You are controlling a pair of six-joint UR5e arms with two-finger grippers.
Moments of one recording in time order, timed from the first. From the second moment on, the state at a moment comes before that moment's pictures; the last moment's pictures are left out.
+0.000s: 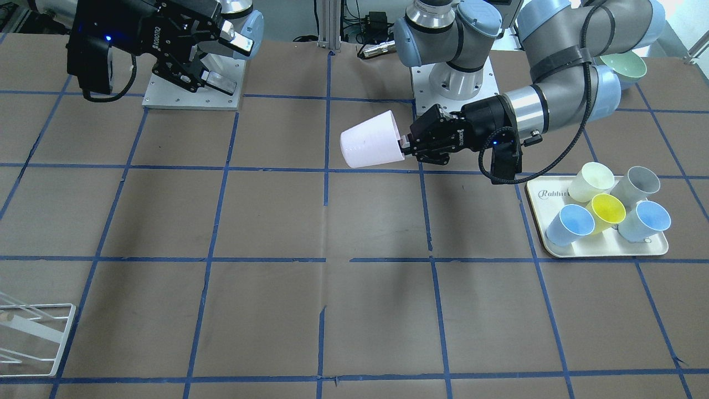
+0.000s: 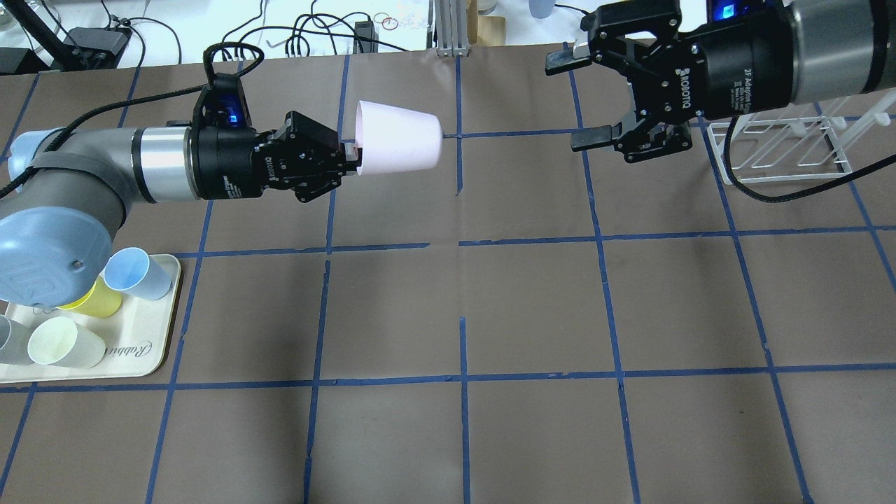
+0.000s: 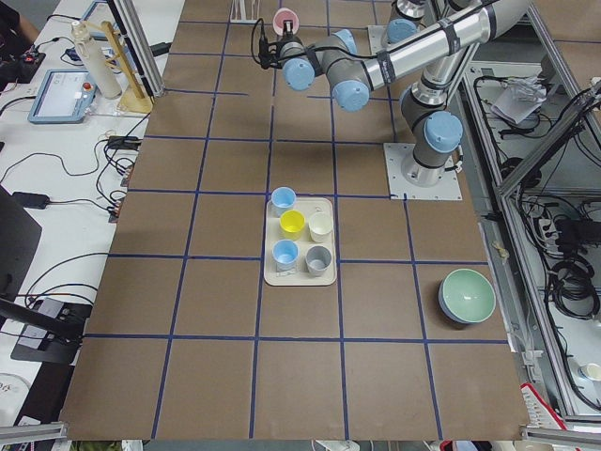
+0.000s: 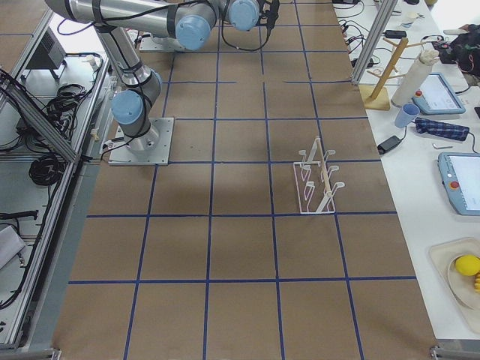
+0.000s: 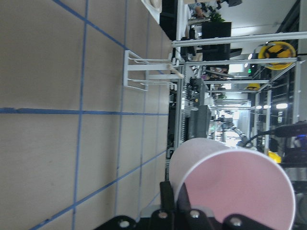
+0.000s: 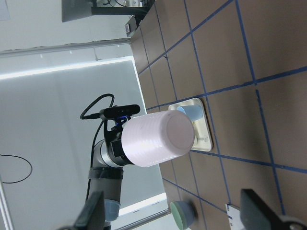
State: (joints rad) left arm -1.35 -1.51 -2.00 -1.54 0.20 0.30; right arm 1.32 -1.72 1.77 -1.32 -0.37 -0.16
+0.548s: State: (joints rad) left arm -1.43 -1.46 -1.93 -1.53 0.08 0.09; right arm 1.31 -1.65 1.79 -1.21 -0.20 -0.14
